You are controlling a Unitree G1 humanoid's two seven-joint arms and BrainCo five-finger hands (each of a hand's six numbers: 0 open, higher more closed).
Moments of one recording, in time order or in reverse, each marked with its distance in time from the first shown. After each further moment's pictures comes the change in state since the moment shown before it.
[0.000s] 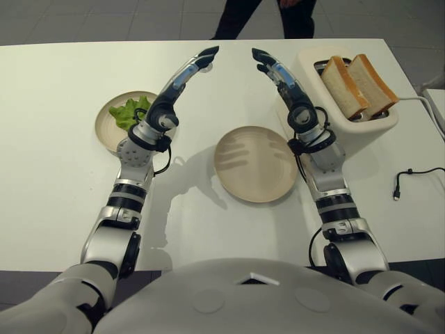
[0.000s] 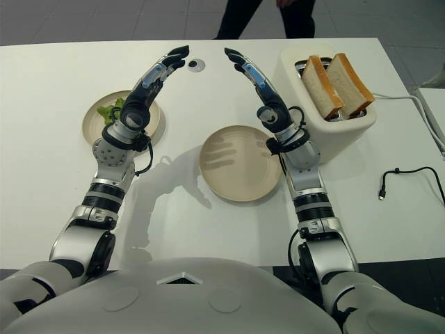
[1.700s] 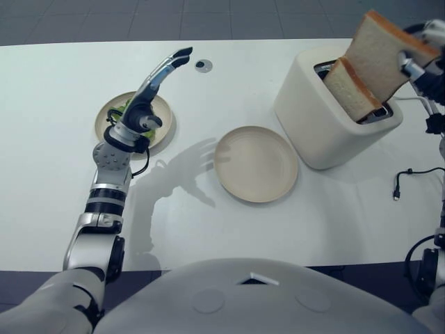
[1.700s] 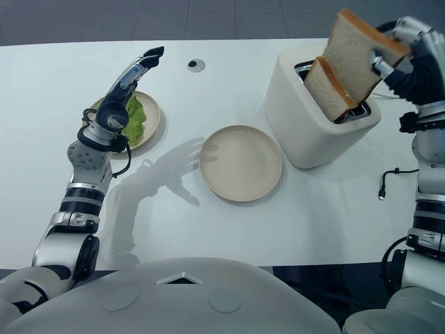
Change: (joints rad) left arm 0.031 0.114 0.113 -0.006 0.149 0.008 0.093; right arm 0.061 -0.551 -0.472 -0.100 -0.313 0.178 -0.378
